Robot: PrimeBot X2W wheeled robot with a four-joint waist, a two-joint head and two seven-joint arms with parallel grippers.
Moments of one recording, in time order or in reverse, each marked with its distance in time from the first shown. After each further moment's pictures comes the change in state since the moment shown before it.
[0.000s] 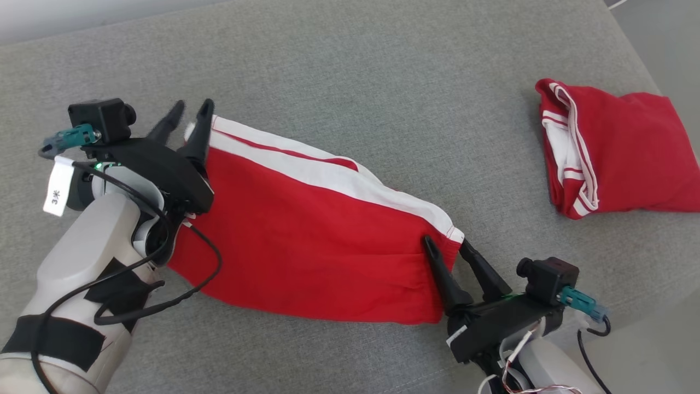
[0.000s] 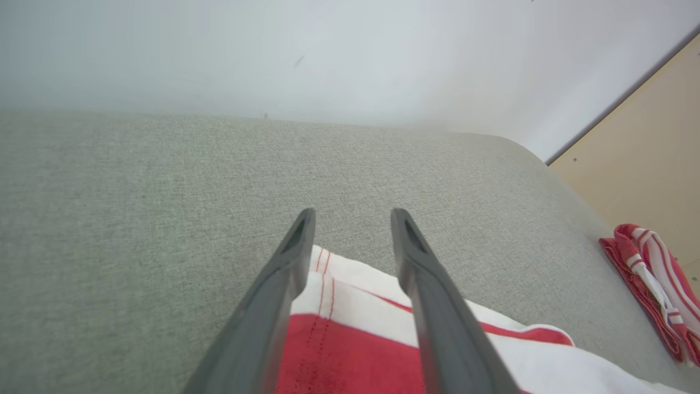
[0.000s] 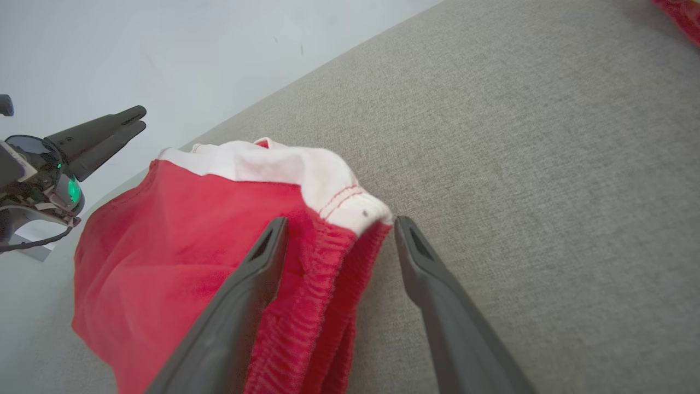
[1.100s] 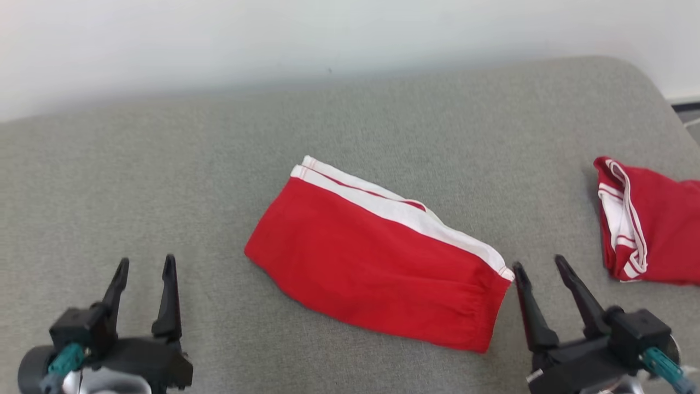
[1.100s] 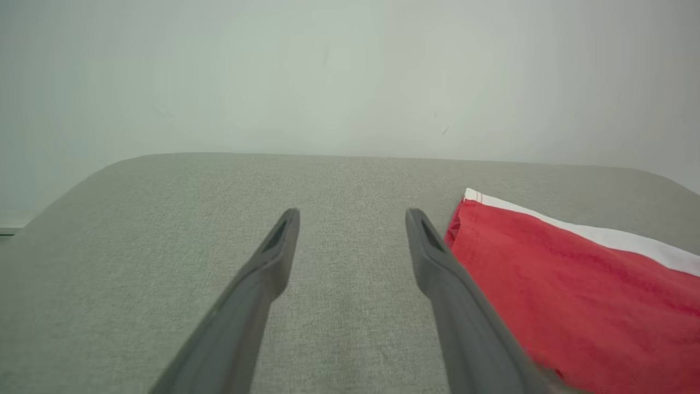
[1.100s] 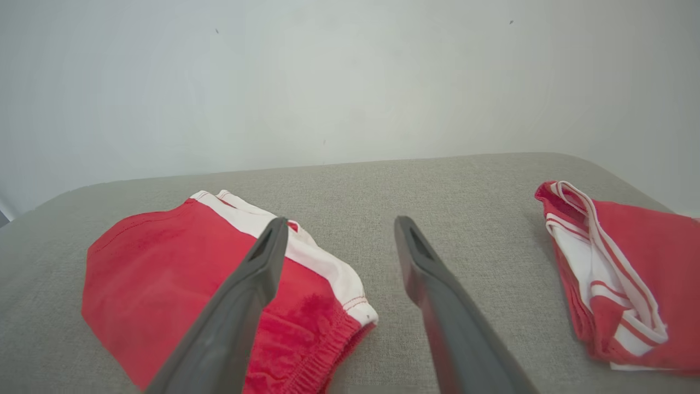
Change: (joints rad) left arm 0.766 0.137 0.293 -0.714 0.375 0.362 -0.121; right arm 0.320 -0.004 -0.374 -0.356 -0.471 0.000 0.056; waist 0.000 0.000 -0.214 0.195
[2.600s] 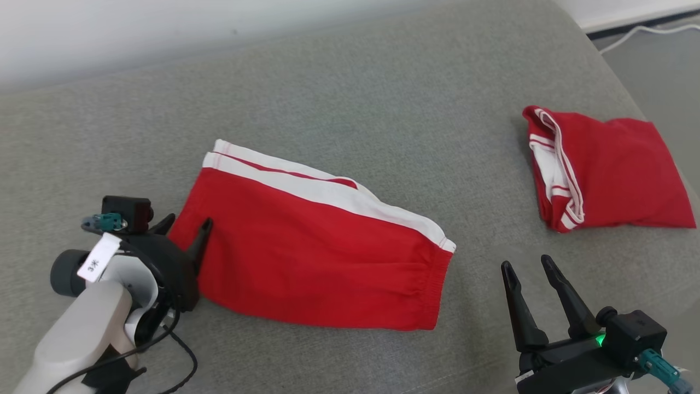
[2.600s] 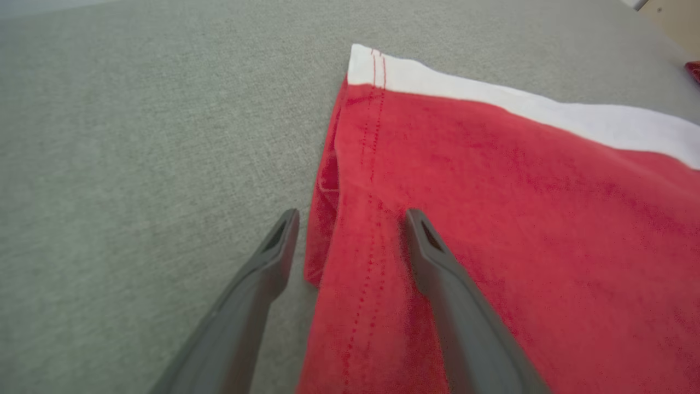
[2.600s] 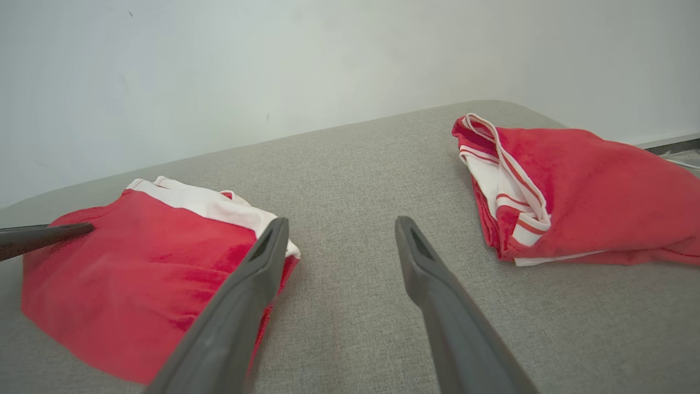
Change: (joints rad) left arm -0.493 -0.064 -0.235 0.603 -0.106 -0.356 0.285; right arm 0.009 0.004 0.039 -0.020 0.084 0.000 -0.009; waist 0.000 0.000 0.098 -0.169
